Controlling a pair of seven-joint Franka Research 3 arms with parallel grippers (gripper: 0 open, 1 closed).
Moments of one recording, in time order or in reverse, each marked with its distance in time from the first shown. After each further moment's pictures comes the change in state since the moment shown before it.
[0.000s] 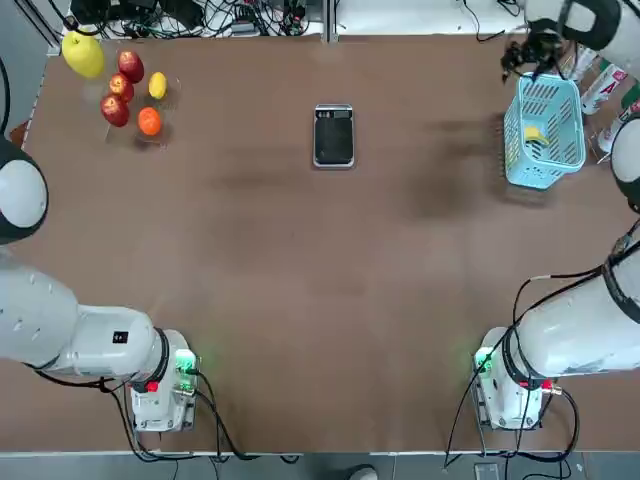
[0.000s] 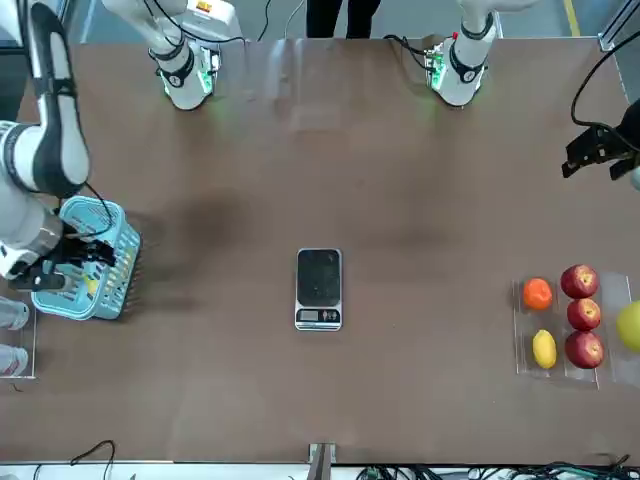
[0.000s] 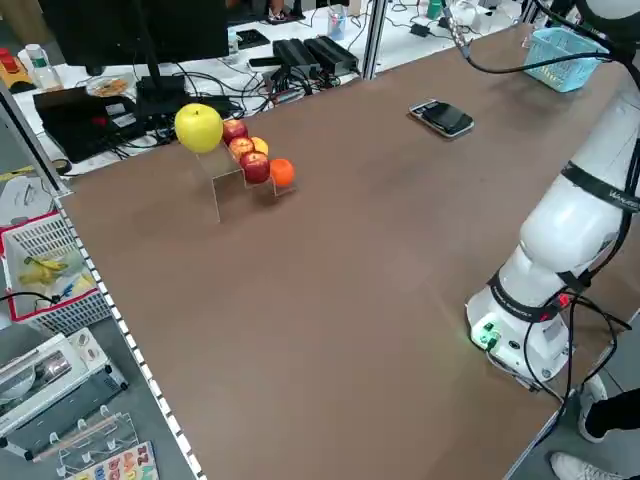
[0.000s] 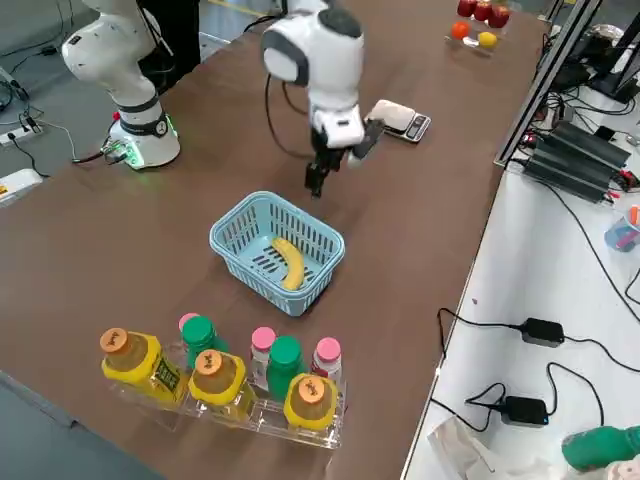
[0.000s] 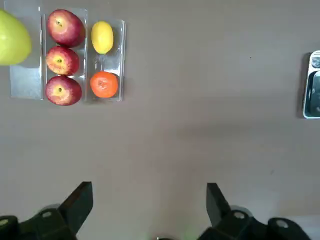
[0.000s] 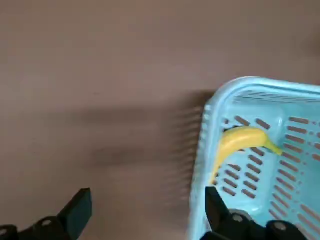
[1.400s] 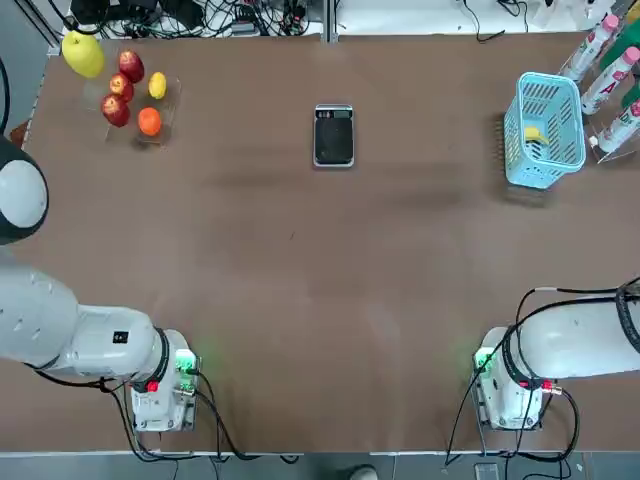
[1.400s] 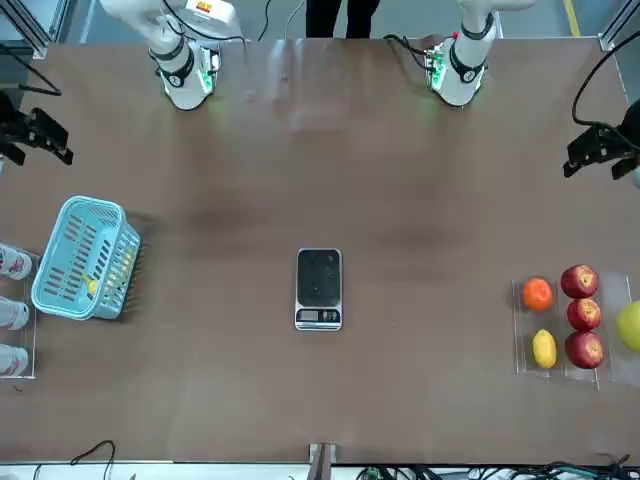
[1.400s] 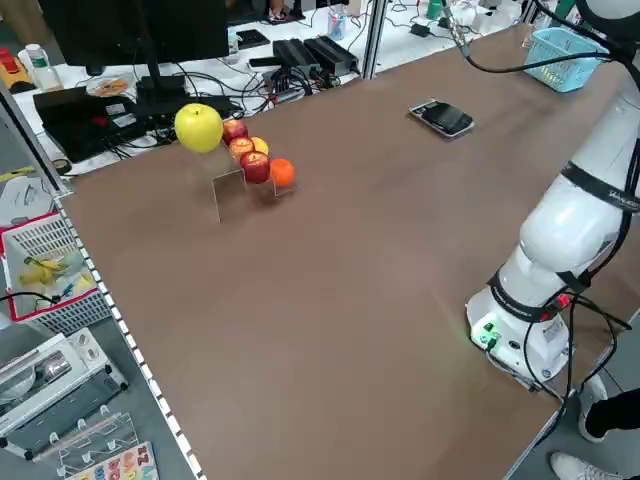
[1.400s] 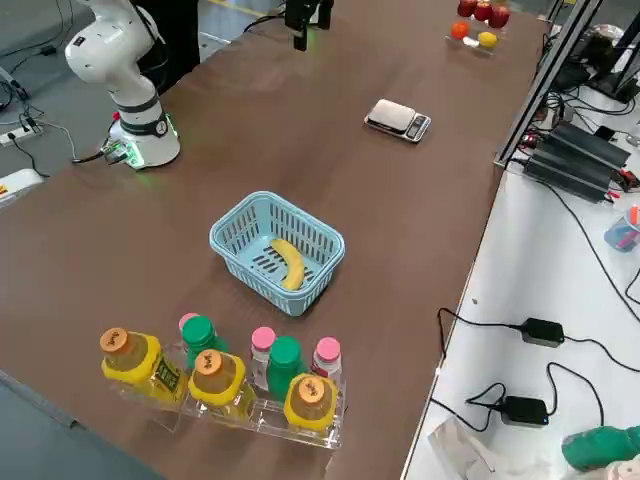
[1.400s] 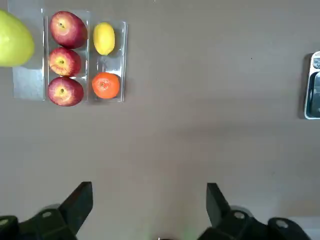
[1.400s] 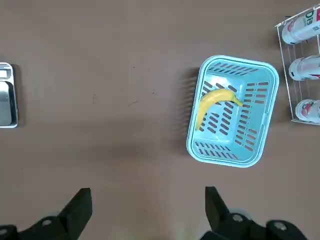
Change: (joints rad) left arm 0.000 -0.001 -0.001 0.003 0.006 0.000 0.000; right arm 0.053 -0.232 -0.006 0.342 -0.026 -0.590 0.028
